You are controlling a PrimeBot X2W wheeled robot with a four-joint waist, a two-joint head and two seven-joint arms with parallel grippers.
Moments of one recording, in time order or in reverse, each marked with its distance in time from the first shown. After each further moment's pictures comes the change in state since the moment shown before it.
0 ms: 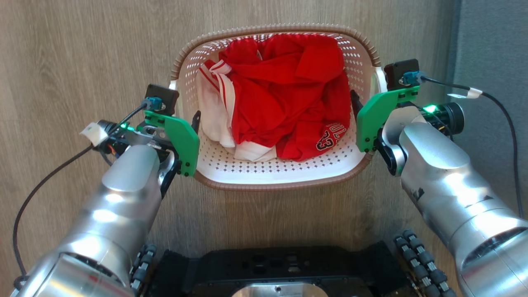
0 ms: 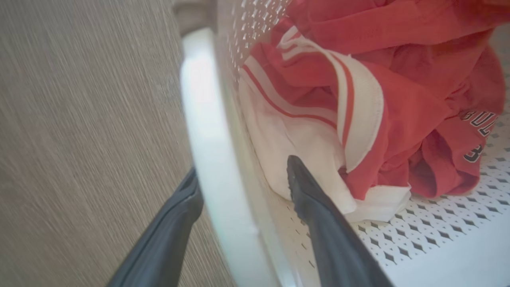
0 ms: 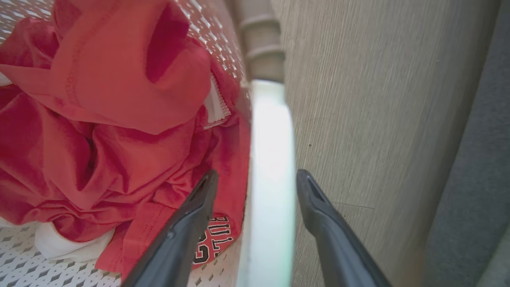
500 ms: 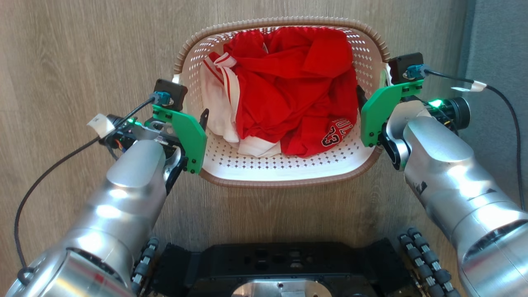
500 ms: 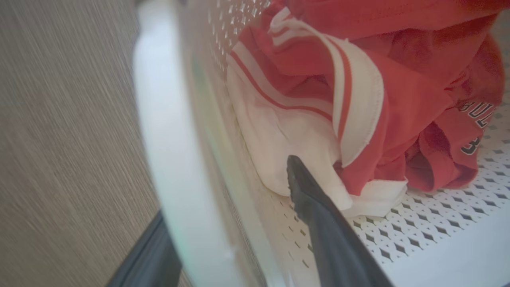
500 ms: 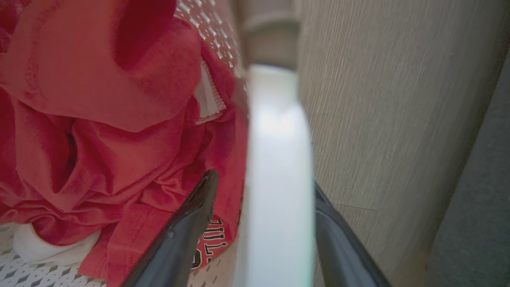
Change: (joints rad) left arm -0.020 0.000 -0.109 -0.024 -0.101 0.000 0.034; right arm -0.039 -0.001 0.024 0.053 0.014 0.000 -0.003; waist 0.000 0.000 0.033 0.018
